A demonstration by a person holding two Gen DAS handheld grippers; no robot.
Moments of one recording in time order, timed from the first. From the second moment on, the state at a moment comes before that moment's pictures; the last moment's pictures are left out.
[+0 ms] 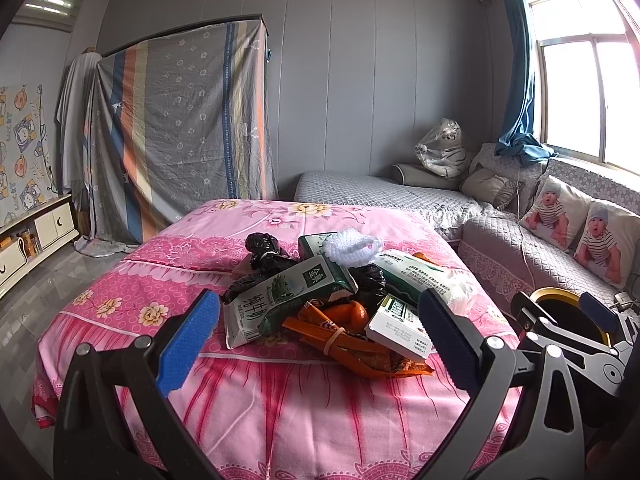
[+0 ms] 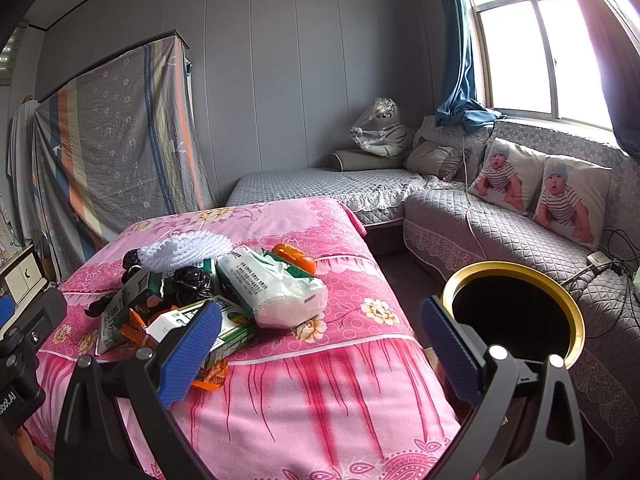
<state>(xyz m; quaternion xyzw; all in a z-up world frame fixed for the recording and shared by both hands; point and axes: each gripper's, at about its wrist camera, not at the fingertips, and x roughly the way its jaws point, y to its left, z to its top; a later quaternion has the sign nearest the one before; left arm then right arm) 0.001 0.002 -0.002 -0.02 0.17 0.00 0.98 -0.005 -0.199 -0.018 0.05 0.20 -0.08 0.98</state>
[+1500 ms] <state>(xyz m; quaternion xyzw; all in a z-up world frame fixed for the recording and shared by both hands) 0.000 0.001 0.001 -0.02 0.17 0.00 0.99 -0.005 -0.200 -0.017 0.05 0.20 -0.08 0.97</state>
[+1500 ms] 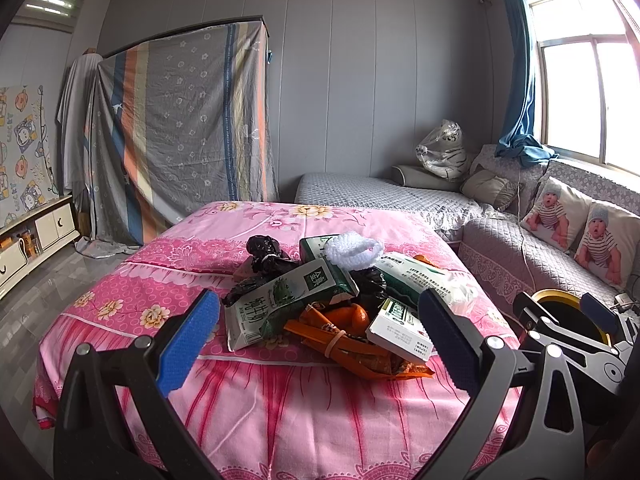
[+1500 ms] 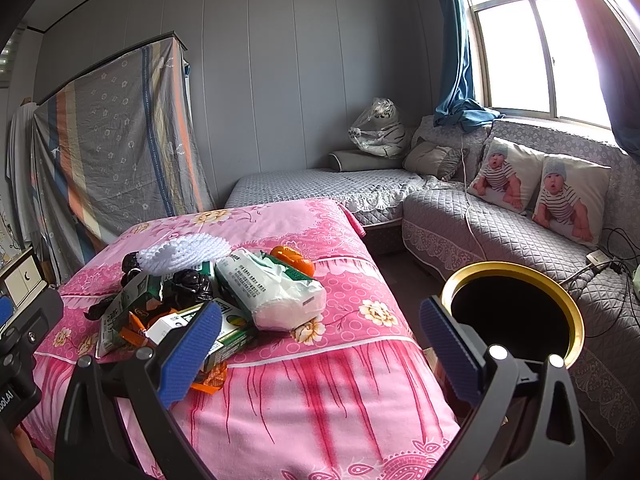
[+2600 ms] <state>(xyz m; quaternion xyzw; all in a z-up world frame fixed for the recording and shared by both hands) 0.011 0.026 -0.032 -0.08 0.22 -0.11 0.97 0.164 -0.193 0.015 0.11 0.41 0.23 0.88</state>
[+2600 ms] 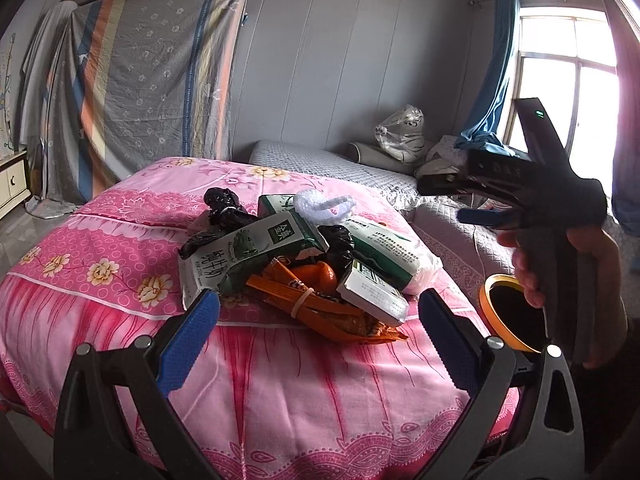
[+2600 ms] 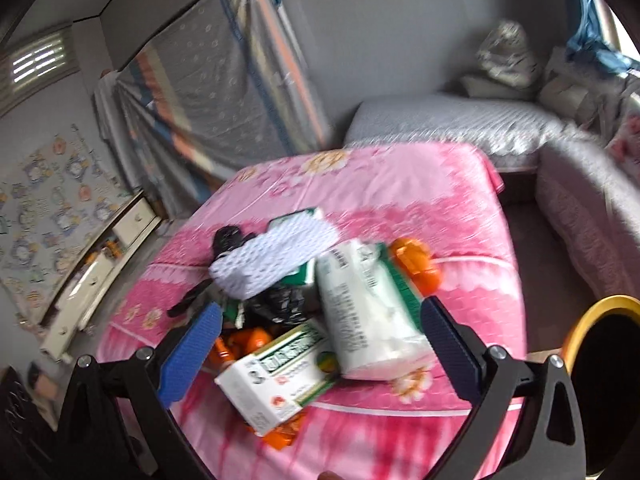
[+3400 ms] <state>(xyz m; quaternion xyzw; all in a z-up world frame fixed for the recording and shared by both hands) 0.060 0.128 -0.032 0.04 0.19 -0.07 0.98 0.294 -0.097 -0.043 0.10 0.59 0.21 0.78</state>
